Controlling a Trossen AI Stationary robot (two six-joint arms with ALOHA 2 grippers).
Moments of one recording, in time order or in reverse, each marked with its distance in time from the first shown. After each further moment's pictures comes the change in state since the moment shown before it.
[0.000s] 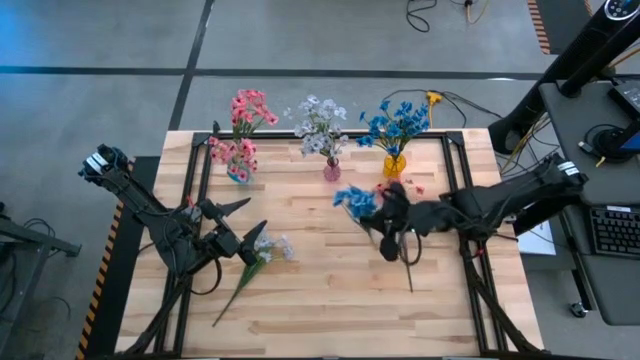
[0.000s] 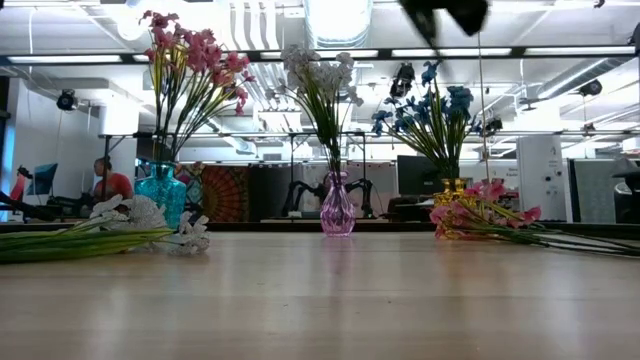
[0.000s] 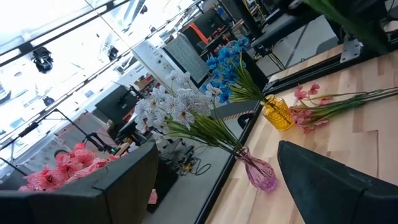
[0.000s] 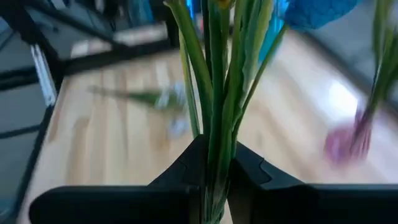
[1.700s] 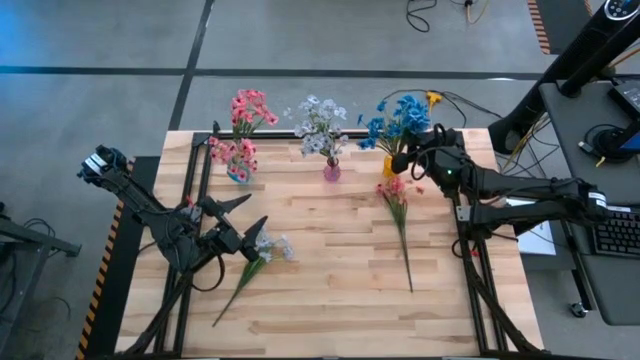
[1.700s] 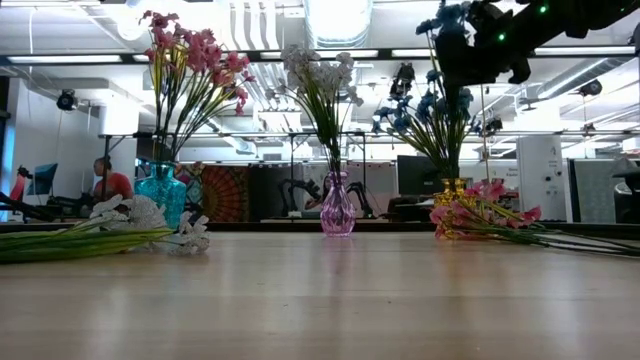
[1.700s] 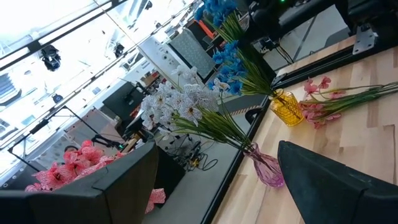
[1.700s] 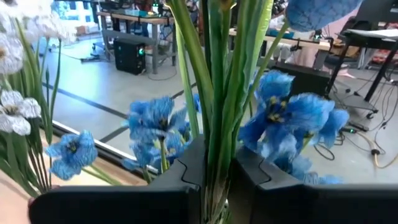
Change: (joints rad) left arm 0.034 -0.002 0.000 0.000 0.000 0.021; right arm -0.581 -0.296 -0.404 0.448 0.407 -0.290
